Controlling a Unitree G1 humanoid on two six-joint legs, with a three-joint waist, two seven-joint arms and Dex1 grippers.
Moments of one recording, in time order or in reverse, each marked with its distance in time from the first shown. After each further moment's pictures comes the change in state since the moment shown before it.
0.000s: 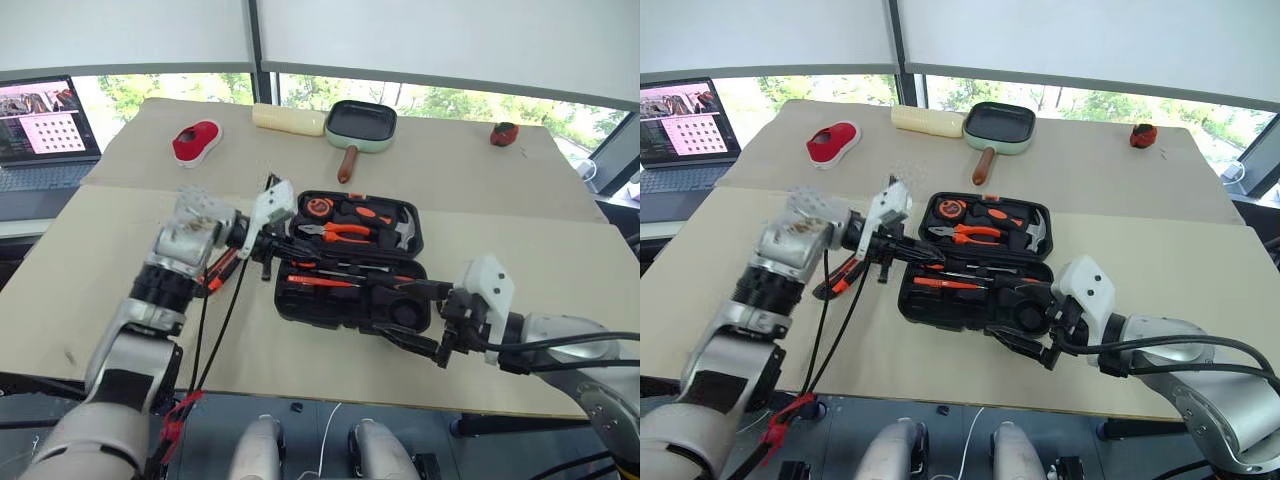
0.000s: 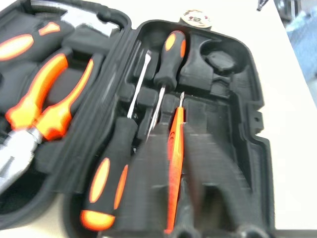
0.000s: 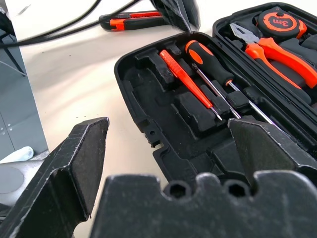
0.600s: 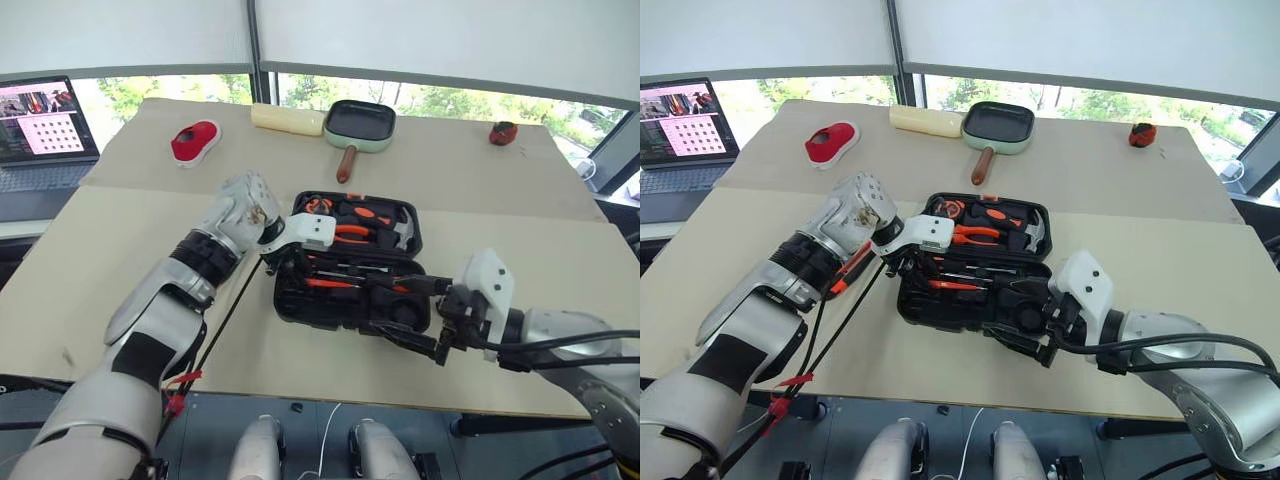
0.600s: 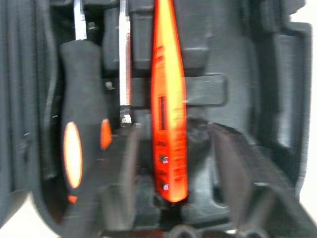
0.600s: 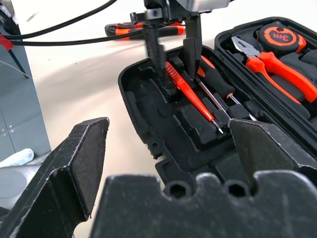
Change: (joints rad) left arm -0.292 -0.023 -0.378 0.196 0.349 -0.072 -0.222; right arm -0.030 0.002 -0.002 -0.022 0.025 0.015 -0.023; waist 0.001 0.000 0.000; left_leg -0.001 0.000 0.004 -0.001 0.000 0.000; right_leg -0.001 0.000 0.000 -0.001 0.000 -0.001
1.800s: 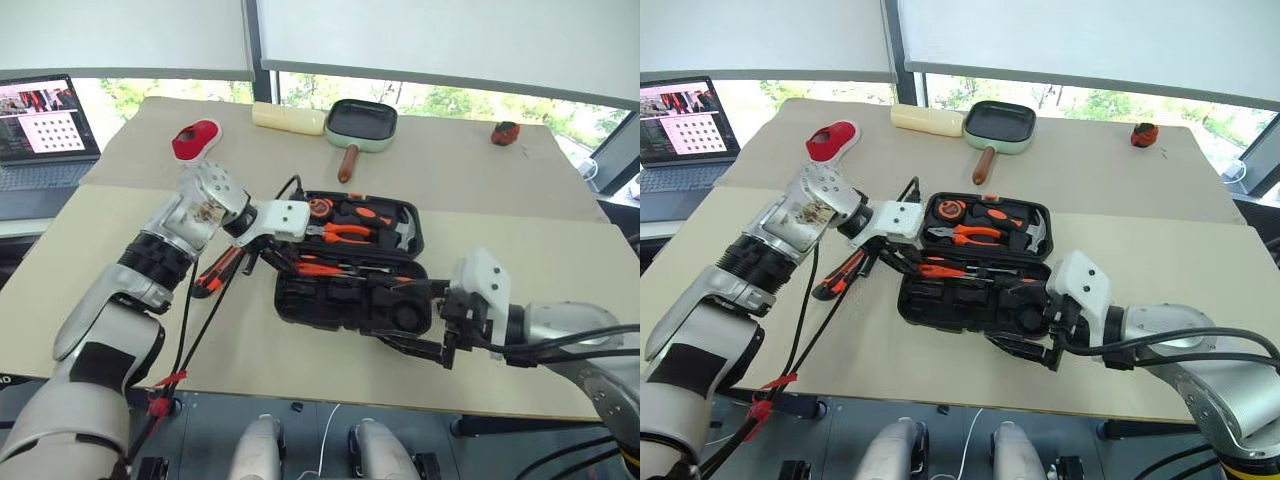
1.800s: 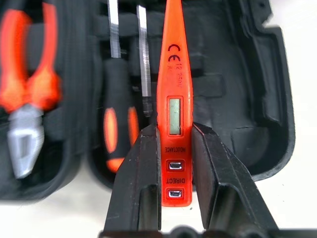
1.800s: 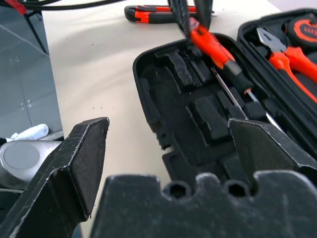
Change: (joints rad) left arm 0.055 0.158 0.015 -0.084 -0.181 -0.201 0.050; right arm -0.025 -0.044 0.003 0.017 -0.024 0.021 0.113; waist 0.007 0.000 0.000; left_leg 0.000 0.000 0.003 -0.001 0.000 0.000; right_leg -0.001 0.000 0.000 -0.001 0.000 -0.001
